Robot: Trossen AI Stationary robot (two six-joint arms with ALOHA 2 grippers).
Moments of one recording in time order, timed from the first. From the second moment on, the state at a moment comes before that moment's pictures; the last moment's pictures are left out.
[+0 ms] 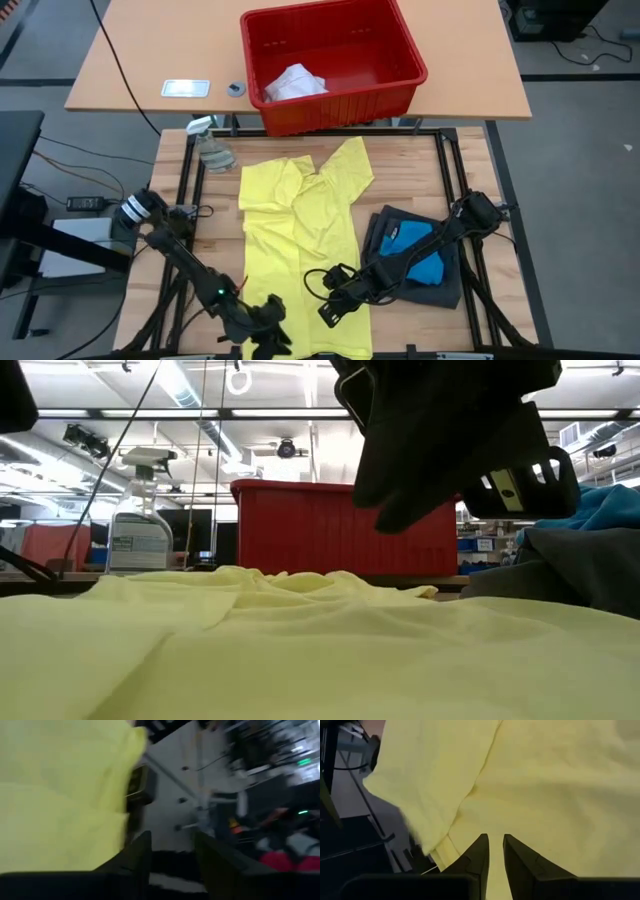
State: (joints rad) left arm -0.81 1.76 0.97 0.34 -0.21 -1.16; right arm 0.51 2.01 1.38 -0.30 0.00 1.40
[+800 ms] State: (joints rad) left arm -0.98 1.75 0.88 0.08 -0.05 -1.47; right arm 0.52 2.01 1.27 -0.10 -0.19 1.40
